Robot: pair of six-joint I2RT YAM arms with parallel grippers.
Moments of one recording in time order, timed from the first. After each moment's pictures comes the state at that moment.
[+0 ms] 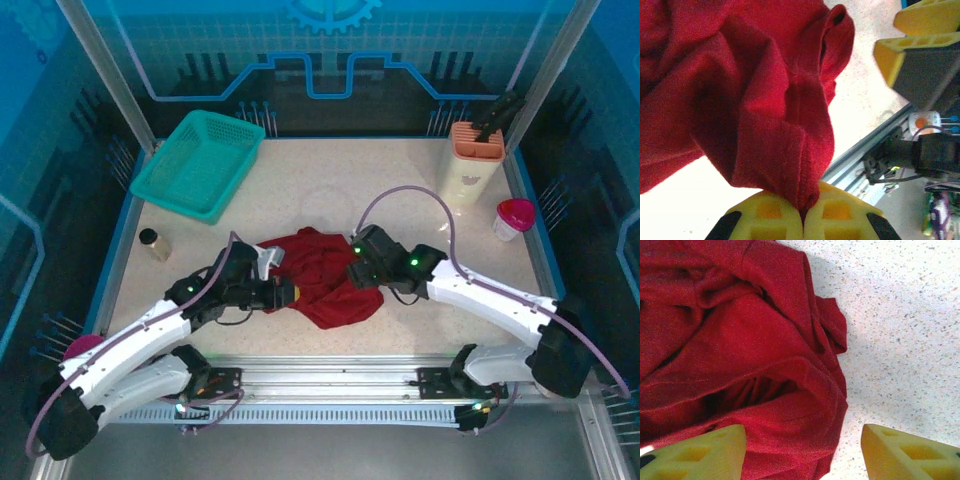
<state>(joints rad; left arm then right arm) -0.64 0.89 0.61 -0.46 0.42 -0.77 0.86 1.31 0.97 -0.71 0.30 0.38</state>
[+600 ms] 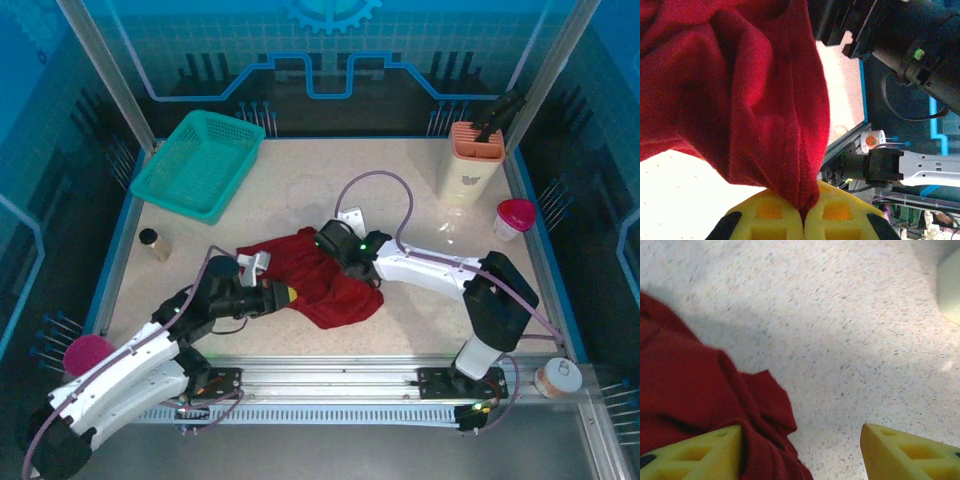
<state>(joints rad) -0.60 0.68 0.45 -0.30 0.47 -0.98 0.88 1.68 1.18 -0.67 0.74 0.57</state>
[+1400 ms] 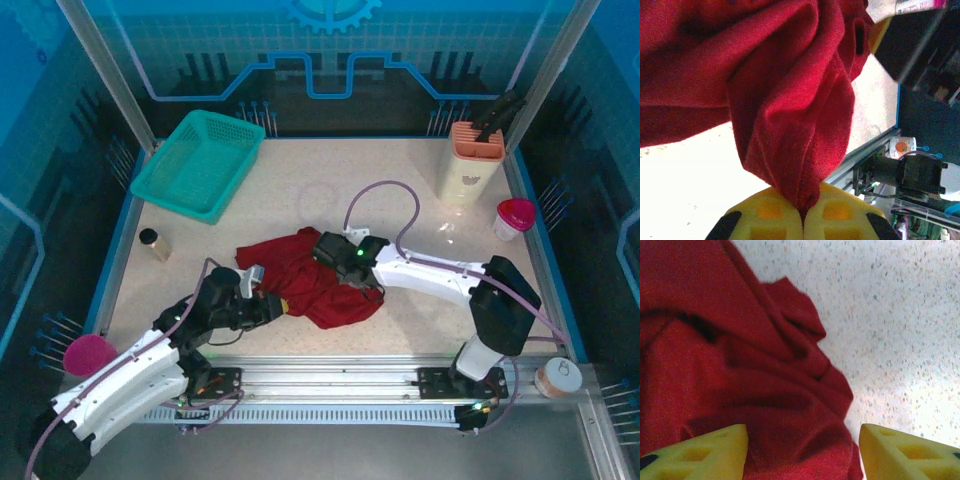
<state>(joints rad) -0.59 0.65 0.34 -0.37 0.42 -1.01 0.96 1.63 1.16 -0.89 0.49 0.90</state>
